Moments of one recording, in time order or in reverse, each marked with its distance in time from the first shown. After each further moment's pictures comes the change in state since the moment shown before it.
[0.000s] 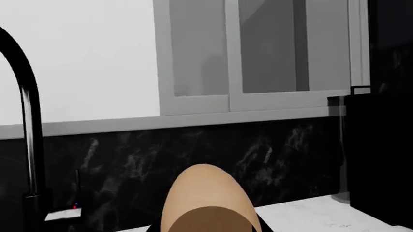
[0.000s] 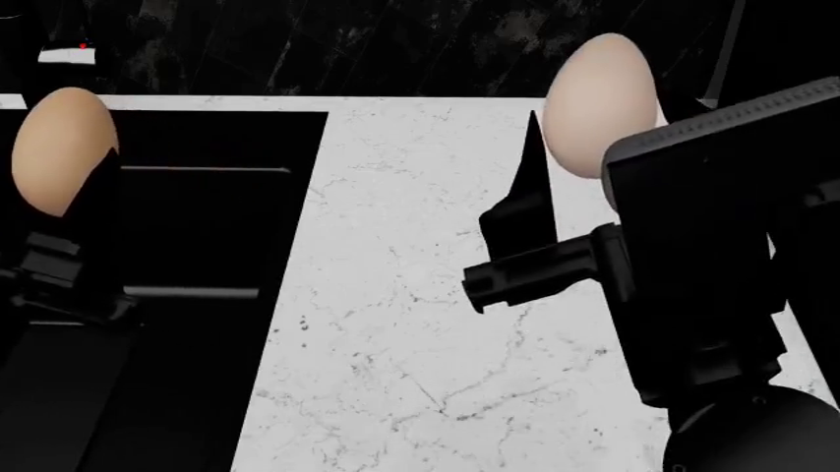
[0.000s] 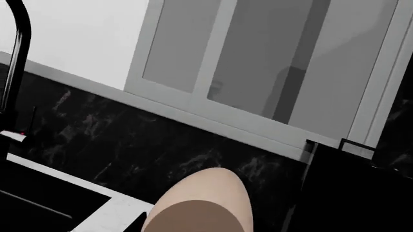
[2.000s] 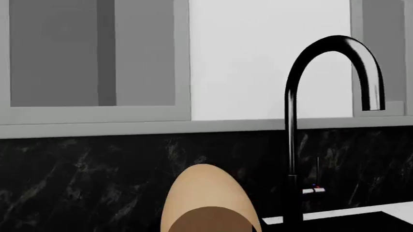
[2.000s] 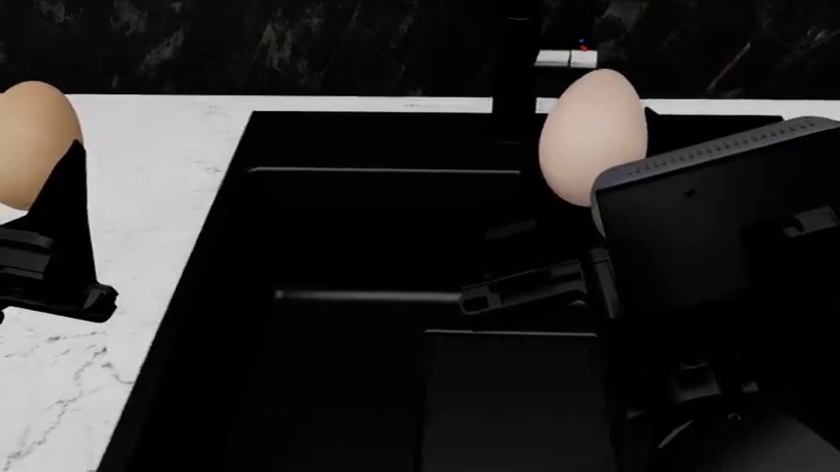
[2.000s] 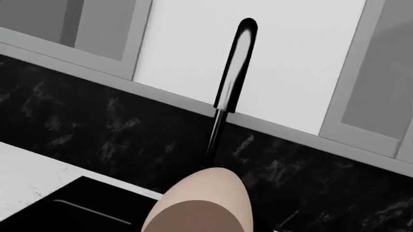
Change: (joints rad) left arm 0.028 -0.007 -0.027 -0.030 0.002 0.073 -0.016; right arm -0.055 -0.012 -0.030 0.030 -0.025 -0.050 0.022
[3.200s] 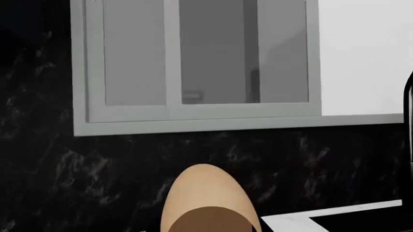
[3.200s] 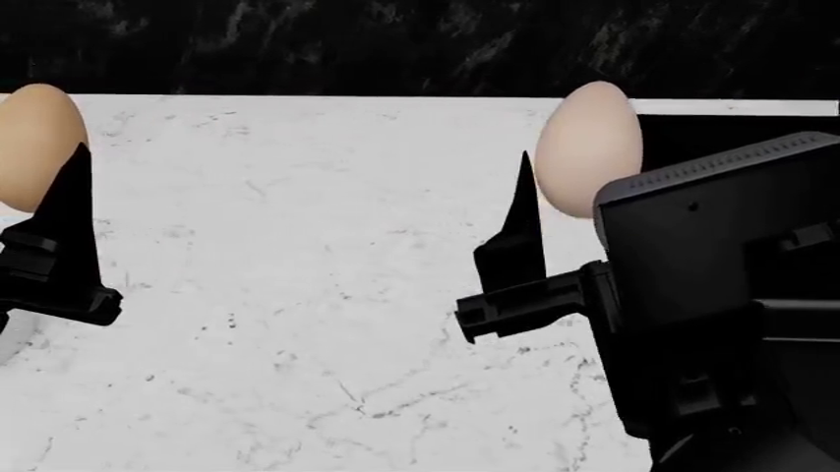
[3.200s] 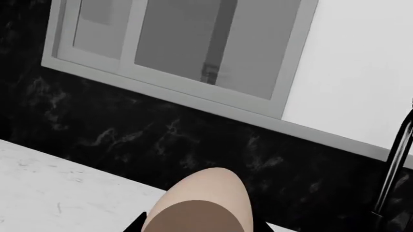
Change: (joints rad) left arm -0.001 -0.008 0.017 -0.005 0.000 0.011 -0.003; right arm -0.027 0.007 0.011 -0.012 0.026 -0.018 0.006
